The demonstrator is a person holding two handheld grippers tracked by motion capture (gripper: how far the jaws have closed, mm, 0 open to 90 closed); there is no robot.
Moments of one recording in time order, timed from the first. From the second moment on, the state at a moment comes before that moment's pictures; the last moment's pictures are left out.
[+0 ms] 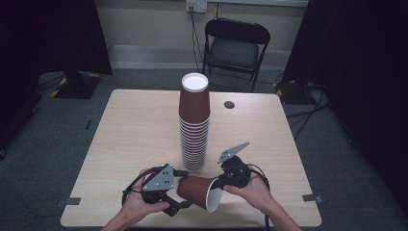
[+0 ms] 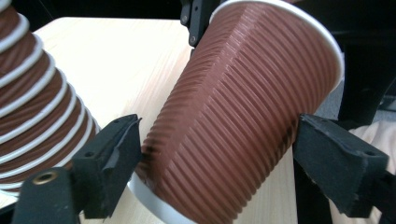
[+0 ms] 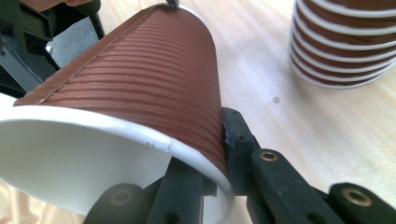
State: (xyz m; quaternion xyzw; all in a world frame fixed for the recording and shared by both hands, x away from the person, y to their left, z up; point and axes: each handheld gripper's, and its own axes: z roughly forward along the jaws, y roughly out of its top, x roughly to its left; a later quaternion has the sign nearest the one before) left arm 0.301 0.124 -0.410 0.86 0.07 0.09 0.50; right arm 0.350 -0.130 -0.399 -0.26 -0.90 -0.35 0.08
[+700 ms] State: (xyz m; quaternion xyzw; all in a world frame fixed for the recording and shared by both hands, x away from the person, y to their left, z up) left arm 0.294 0.103 -0.418 0.87 0.03 0.11 0.48; right arm 0.357 -0.122 -0.396 -0.25 -0.91 -0.30 0.11
